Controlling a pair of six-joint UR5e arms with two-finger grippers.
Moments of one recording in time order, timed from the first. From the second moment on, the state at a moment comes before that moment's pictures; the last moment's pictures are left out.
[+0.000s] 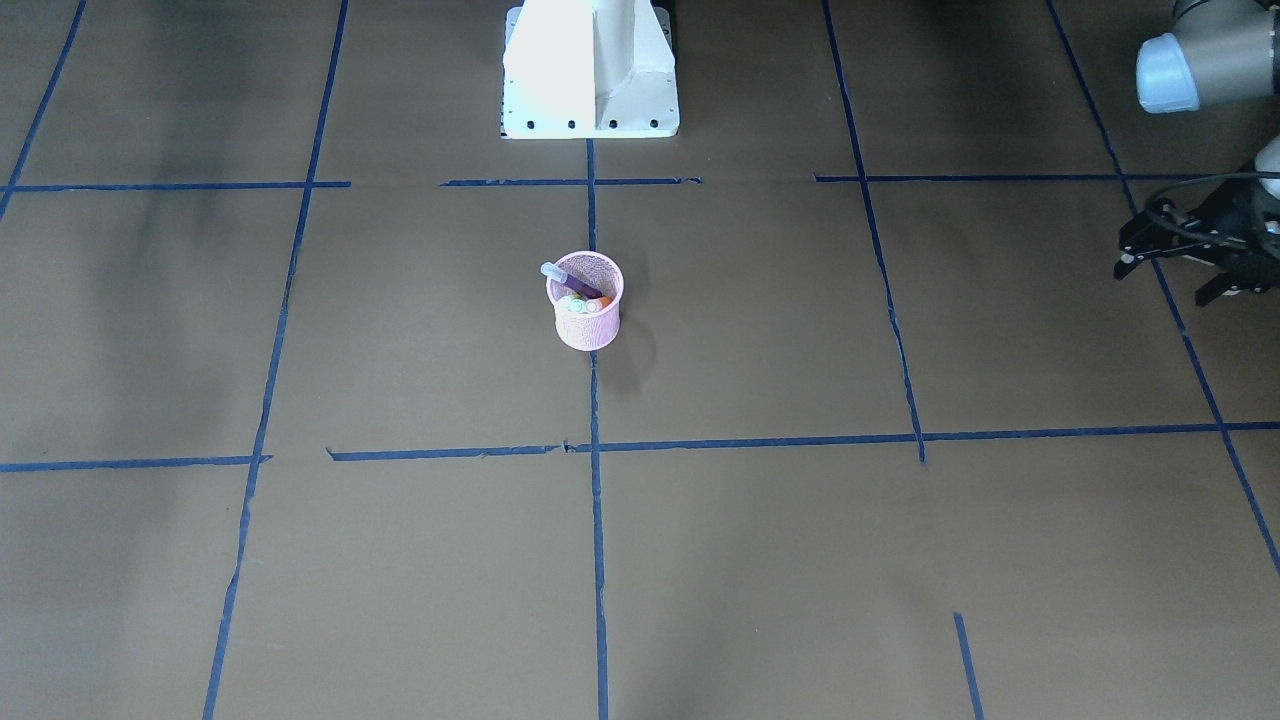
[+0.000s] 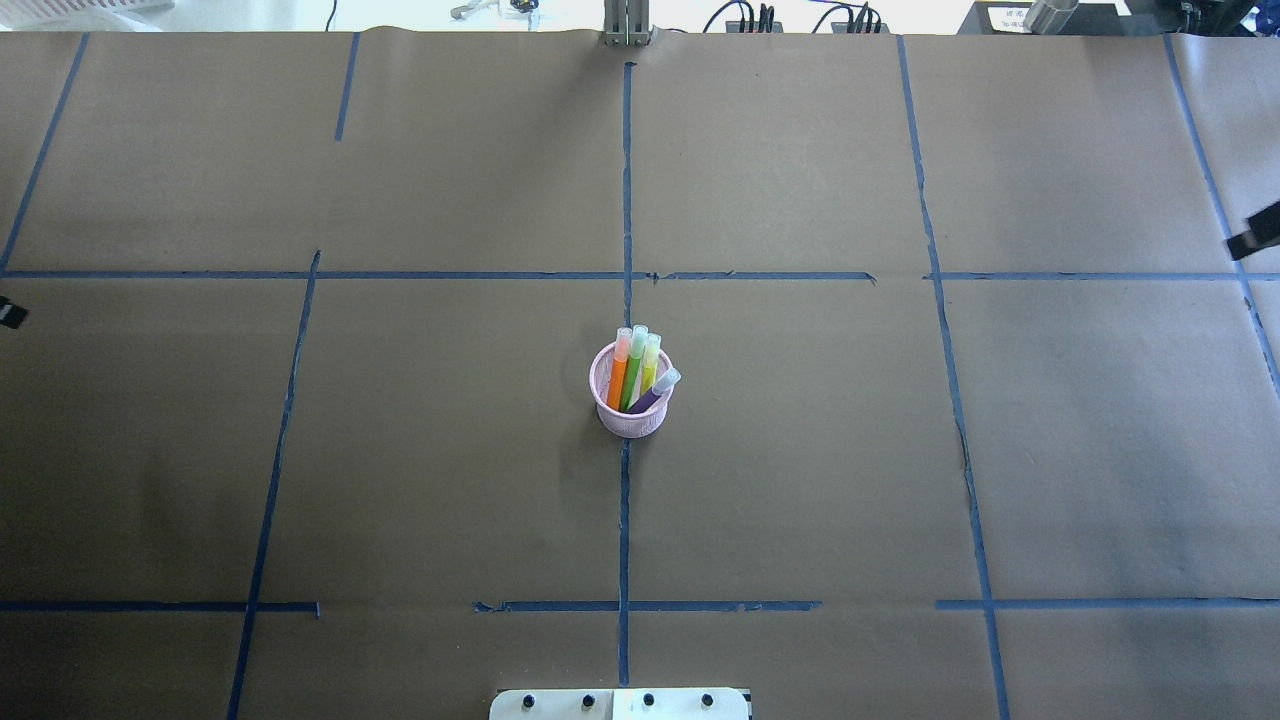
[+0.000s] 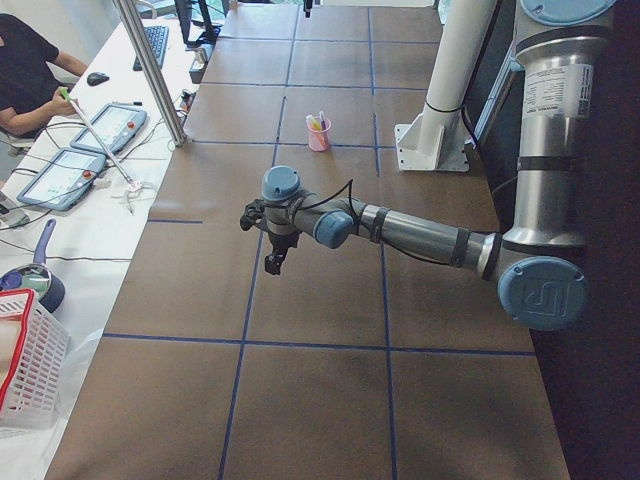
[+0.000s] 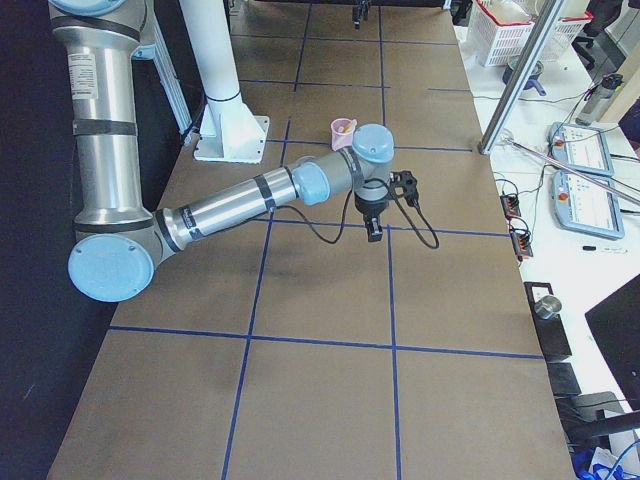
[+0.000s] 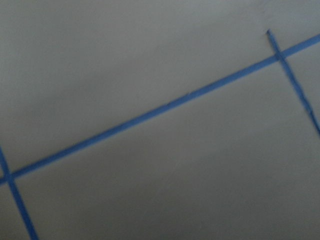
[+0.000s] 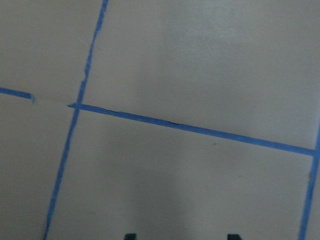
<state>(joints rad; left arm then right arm) -1.26 -1.52 -1.77 -1.84 -2.33 -0.15 1.39 -1.58 1.89 -1.55 2.39 0.17</state>
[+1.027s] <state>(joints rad) -1.51 -1.50 -1.81 -1.47 -2.40 0.05 1.59 -1.80 1.85 -1.55 2.36 -0.10</state>
